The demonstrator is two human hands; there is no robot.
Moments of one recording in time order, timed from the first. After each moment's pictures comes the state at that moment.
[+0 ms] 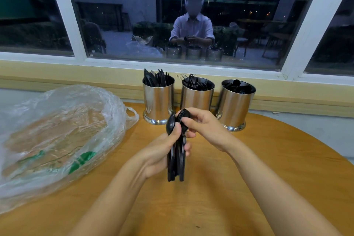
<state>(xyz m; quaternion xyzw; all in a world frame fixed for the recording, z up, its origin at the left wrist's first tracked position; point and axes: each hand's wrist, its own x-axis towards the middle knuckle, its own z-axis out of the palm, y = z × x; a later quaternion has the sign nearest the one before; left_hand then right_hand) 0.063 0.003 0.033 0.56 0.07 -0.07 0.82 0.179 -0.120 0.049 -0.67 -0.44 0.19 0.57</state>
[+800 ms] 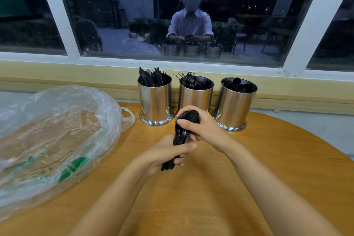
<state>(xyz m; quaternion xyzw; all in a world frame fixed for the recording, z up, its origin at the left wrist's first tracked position) 0.094 0.007 0.024 0.73 0.06 -0.10 0.67 0.194 -0.114 0.046 -0.69 -0.40 0.19 0.57</state>
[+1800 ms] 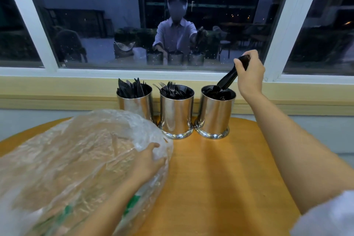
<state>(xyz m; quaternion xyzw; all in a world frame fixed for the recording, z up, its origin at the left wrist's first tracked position) 0.138 0.015 -0.038 0.91 0.20 0.07 0.35 0.357 -0.199 0.128 -0.78 -0.17 -0.34 0.50</state>
